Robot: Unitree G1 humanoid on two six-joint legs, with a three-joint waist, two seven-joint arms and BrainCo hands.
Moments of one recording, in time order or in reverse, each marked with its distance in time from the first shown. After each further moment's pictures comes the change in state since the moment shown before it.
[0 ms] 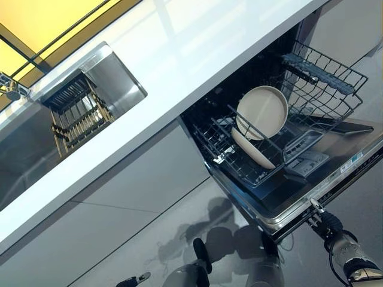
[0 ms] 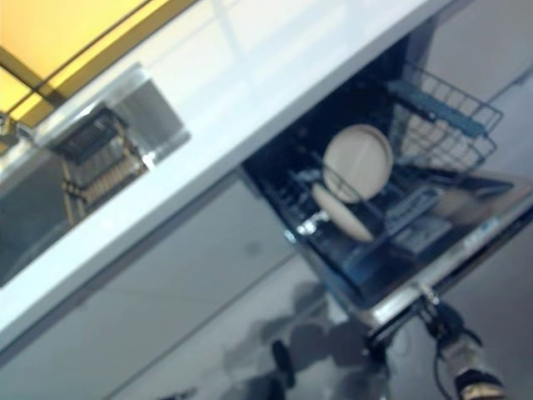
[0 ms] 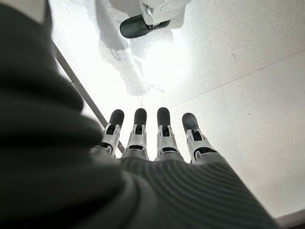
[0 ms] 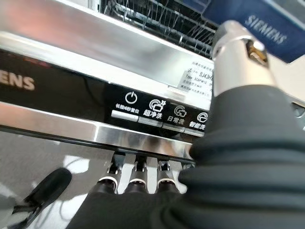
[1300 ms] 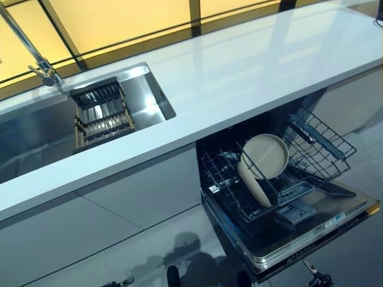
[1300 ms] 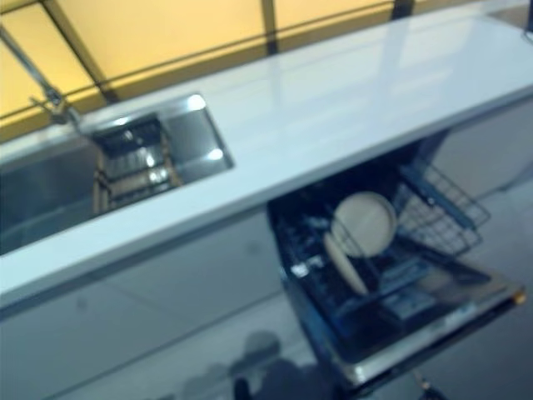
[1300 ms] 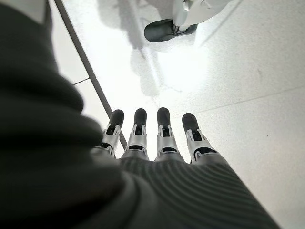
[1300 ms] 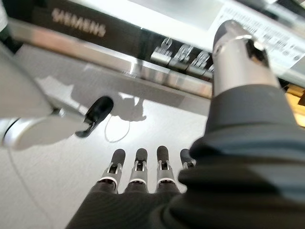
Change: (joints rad) left arm -0.011 0.081 0.034 0.040 0.071 -0.004 0.090; right arm 0.154 0.159 -0.215 0.216 -0.247 0.149 -0.180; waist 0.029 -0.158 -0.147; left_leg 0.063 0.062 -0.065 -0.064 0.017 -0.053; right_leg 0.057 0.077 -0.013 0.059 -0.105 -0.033
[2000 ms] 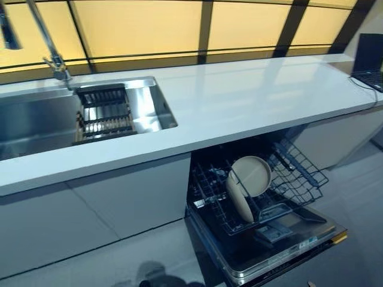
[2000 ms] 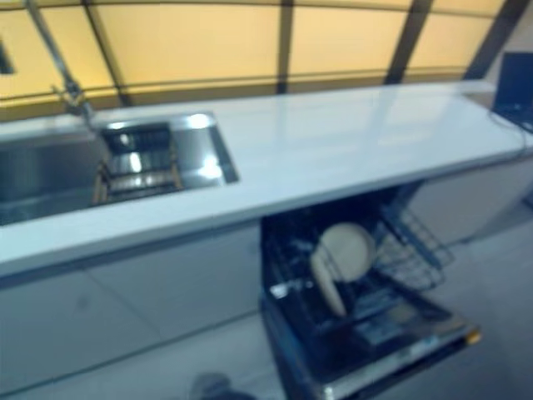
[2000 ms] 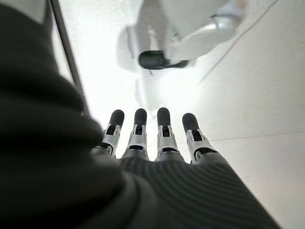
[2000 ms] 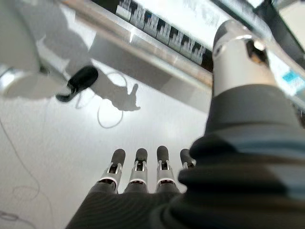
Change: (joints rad) left arm 0.027 -0.002 0.047 0.072 0.008 0.043 0.008; right arm 0.114 -0.026 0.003 -0.013 -0.079 0.109 -0.001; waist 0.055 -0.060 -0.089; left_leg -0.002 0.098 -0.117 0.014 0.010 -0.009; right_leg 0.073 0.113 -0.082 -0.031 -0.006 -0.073
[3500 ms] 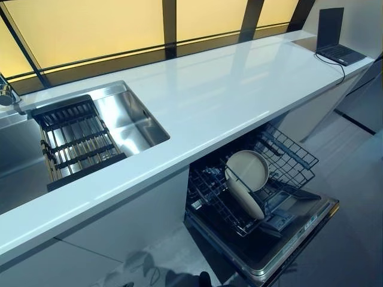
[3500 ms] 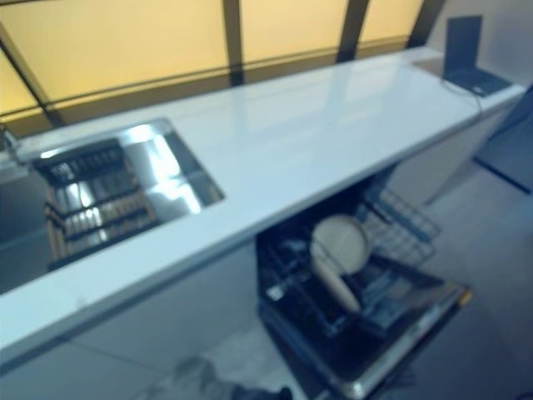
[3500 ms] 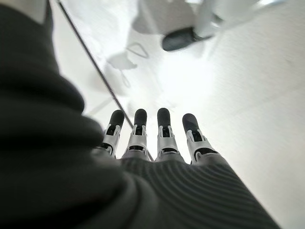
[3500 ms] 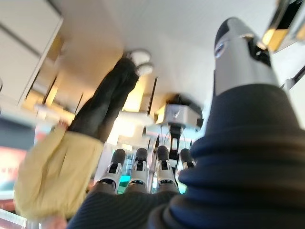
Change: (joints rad) left arm -0.034 -0.004 0.000 -0.056 0.058 0.072 0.067; right arm 0.090 -0.435 0.001 -0.439 -1.023 0.123 -0.162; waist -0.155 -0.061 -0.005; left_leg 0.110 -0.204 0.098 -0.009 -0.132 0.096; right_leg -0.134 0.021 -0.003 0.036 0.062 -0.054
